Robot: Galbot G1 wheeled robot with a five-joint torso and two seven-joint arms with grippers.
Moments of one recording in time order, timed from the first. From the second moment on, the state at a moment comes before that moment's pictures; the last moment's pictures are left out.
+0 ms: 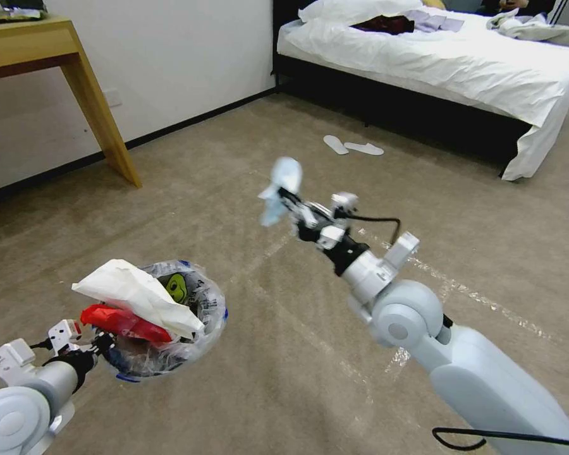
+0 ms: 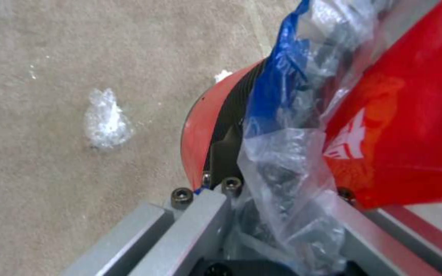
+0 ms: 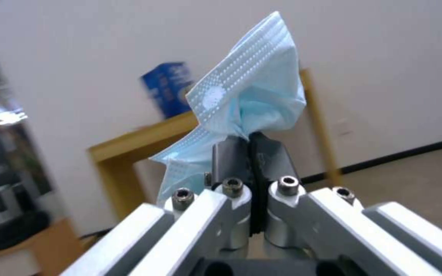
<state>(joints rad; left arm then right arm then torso) 1.56 -1.19 -0.95 -2.17 -1.30 0.71 -0.50 -0.59 0.95 -0.25 2.17 1.11 -0.03 0.11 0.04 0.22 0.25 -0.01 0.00</state>
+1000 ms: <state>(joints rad) 1.54 -1.19 -0.94 -2.16 -1.31 0.71 -0.50 -0.43 1.21 -0.65 2.07 1.24 -0.31 0.53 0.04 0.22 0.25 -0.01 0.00</state>
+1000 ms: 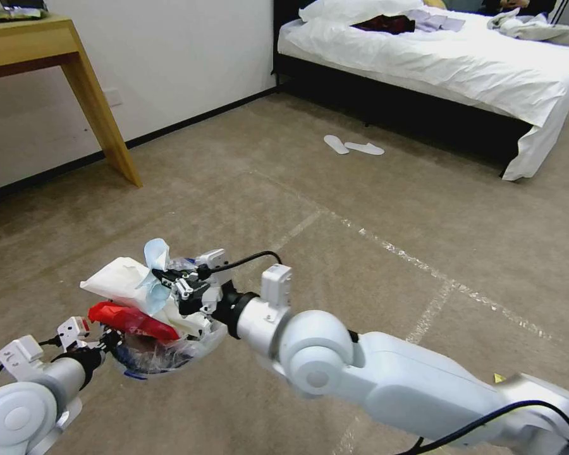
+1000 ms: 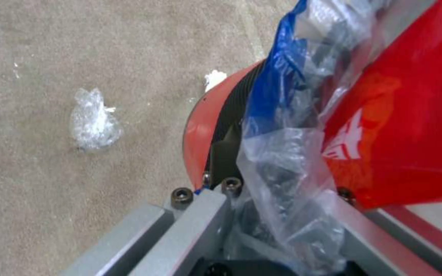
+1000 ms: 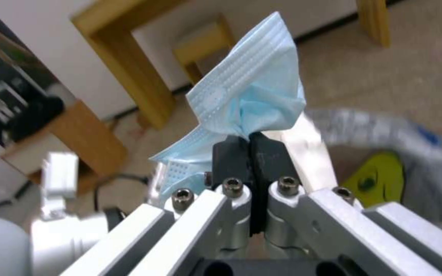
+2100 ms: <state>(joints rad) 1.53 -1.19 -0.96 -2.16 -1.31 0.71 -0.49 -0.37 1.32 -0.74 1.99 1.42 -0.65 1.00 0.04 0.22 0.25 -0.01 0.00</state>
